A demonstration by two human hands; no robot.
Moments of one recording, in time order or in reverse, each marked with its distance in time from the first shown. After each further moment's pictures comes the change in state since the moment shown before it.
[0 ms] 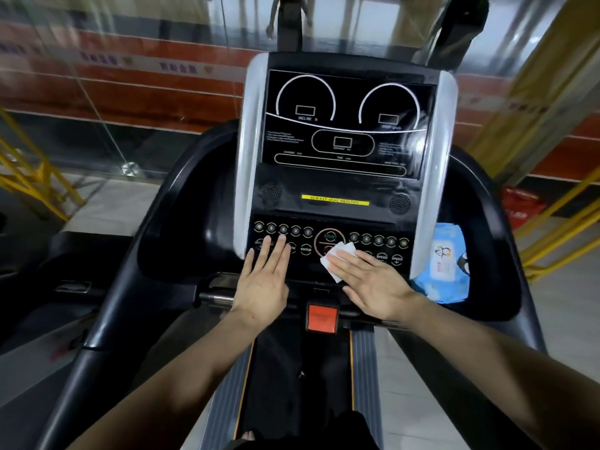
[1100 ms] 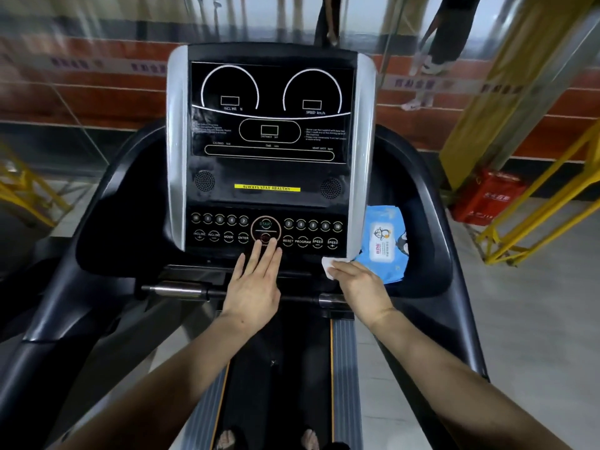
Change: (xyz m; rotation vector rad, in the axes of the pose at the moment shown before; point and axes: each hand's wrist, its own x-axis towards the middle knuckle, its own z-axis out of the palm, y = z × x) left_hand -0.001 0.129 0.006 0.022 -0.057 0.003; right_hand -0.104 0.024 0.025 0.445 0.201 0.418
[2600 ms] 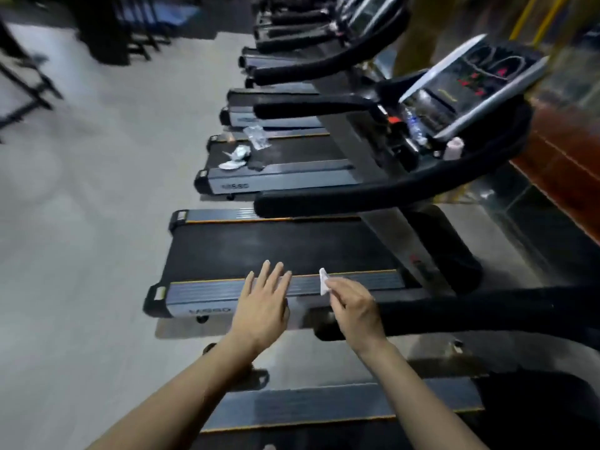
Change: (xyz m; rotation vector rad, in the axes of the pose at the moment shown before) left_hand -0.816 -0.166 -0.036 0.018 0.133 -1.370; right_hand -0.268 -0.763 0.124 0.768 -0.144 -1.133
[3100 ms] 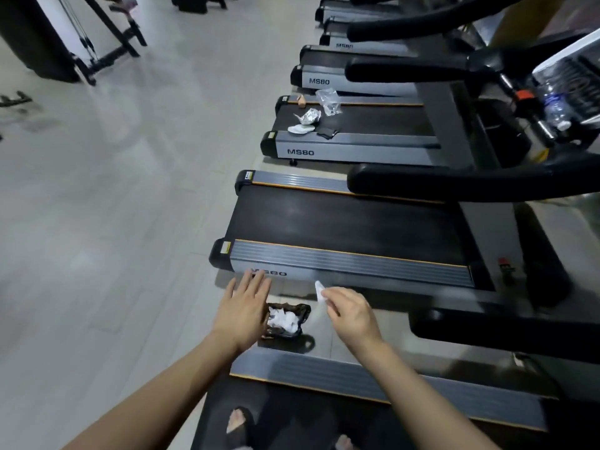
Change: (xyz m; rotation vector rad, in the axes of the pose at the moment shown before) left_hand -0.135 -0.222 0.046 0.051 -0.193 -0.275; right_hand -0.036 -0.122 0.188 0.112 -0.403 0.014
